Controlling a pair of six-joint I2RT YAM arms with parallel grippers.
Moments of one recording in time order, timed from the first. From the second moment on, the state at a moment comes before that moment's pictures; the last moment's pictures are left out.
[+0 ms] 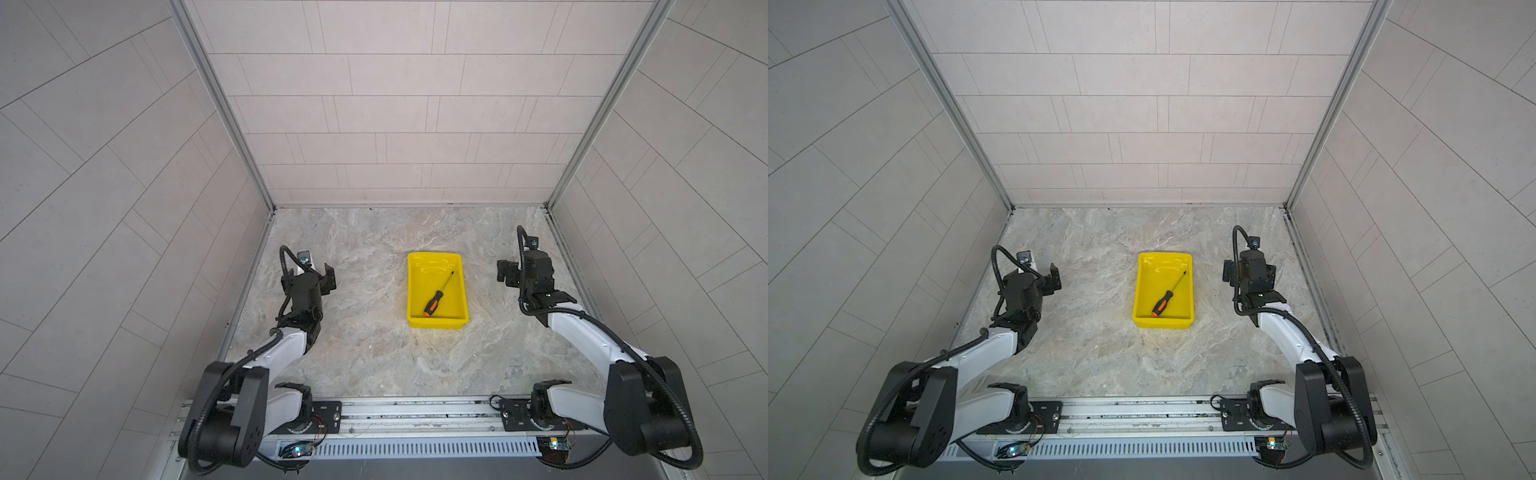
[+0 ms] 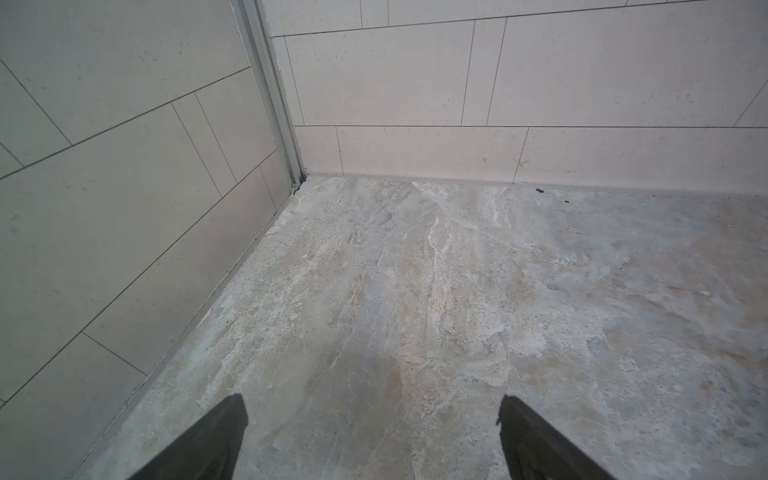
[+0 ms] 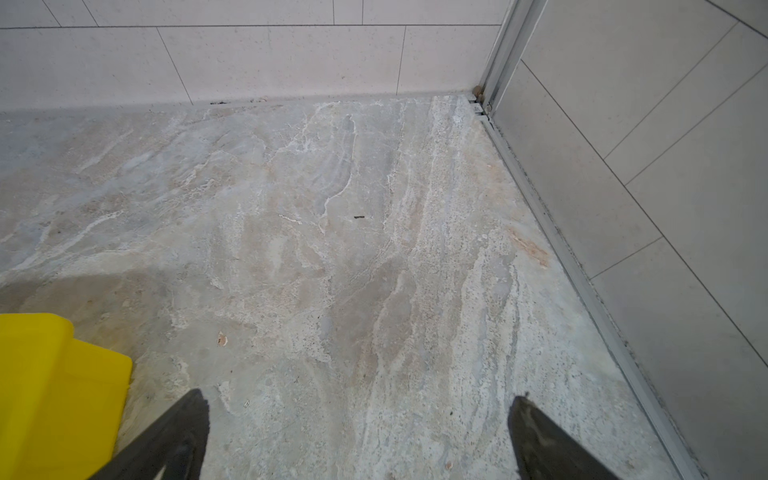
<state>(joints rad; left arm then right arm) -0.12 1.24 0.36 0.57 -0.38 -0.04 0.07 1.24 0.63 0.04 0.30 0.11</state>
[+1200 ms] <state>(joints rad) -0.03 1.58 0.40 0.82 -0.16 -0.03 0.03 1.51 0.45 0.58 0.23 -0.03</state>
